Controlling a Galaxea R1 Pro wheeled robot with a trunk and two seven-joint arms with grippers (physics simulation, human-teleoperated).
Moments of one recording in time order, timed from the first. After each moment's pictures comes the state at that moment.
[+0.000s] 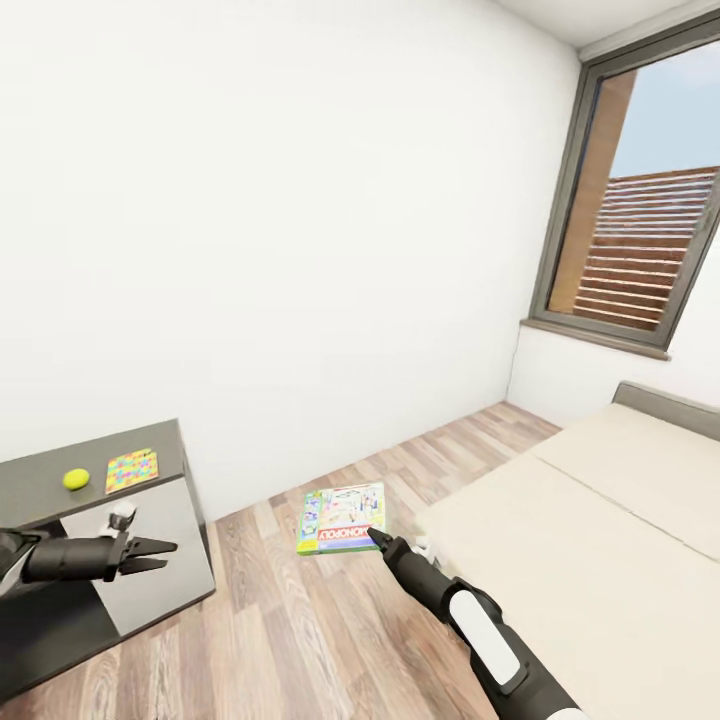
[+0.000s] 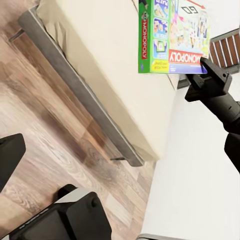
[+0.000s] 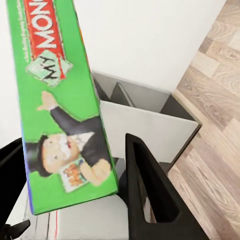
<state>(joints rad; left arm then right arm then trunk) -0.93 0.55 0.04 -0.09 -0.16 0.57 -1.56 -0.43 0.06 0.27 -0.85 -1.12 0.32 0.19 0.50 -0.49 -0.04</state>
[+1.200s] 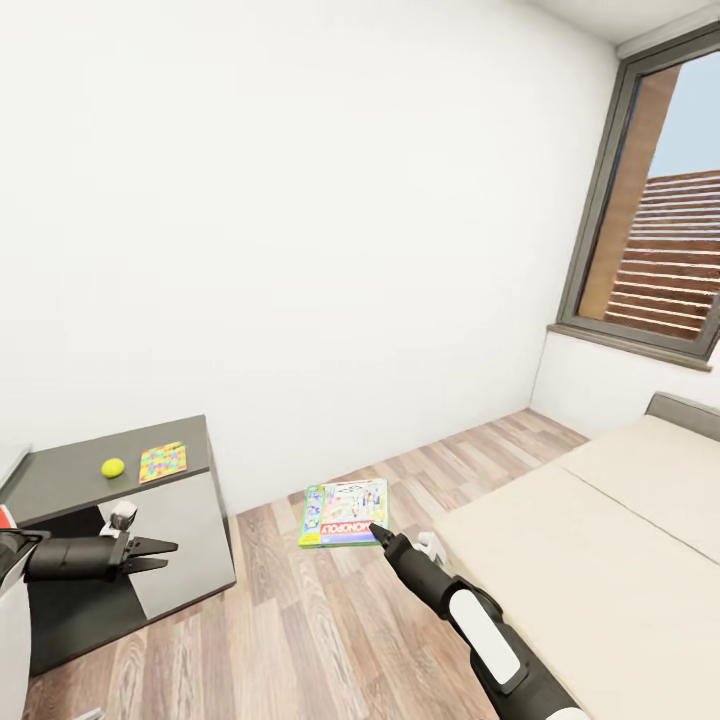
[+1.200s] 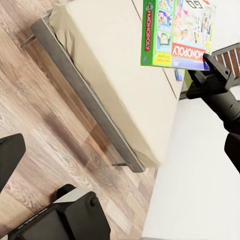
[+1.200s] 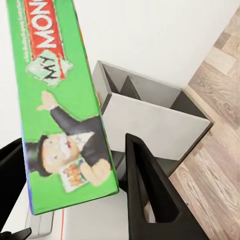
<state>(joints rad) -0.93 0.55 0.04 -0.09 -0.16 0.57 -1.57 -0.43 0.06 0.28 -0.85 -1.12 0.29 0.19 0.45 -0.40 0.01</state>
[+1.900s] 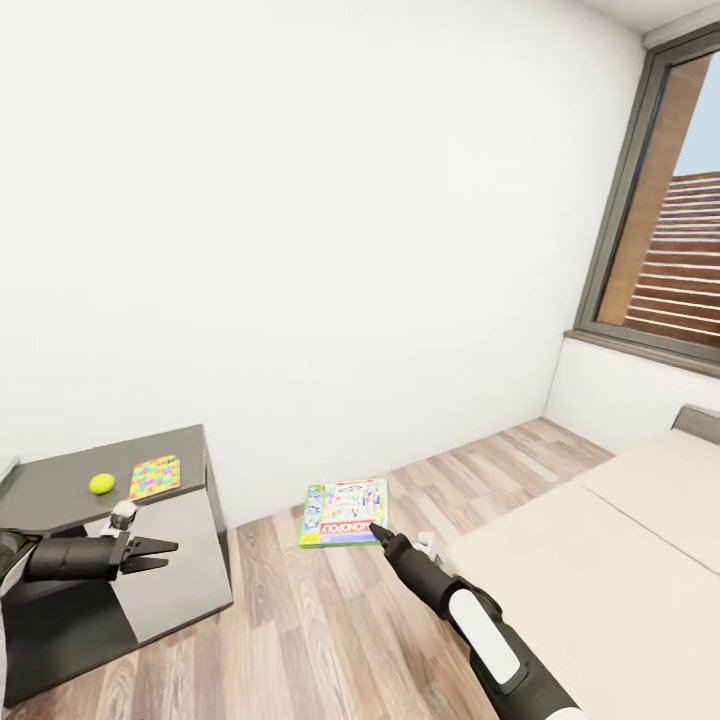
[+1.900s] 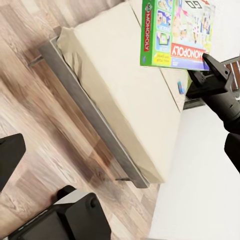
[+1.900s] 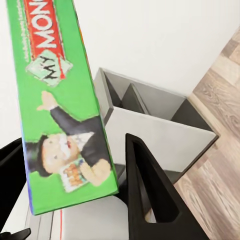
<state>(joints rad) -0.93 0.55 0.04 -0.09 -0.16 0.56 -1.57 -0.43 0.06 0.28 -0.86 -1.12 0.29 0.19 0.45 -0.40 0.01</state>
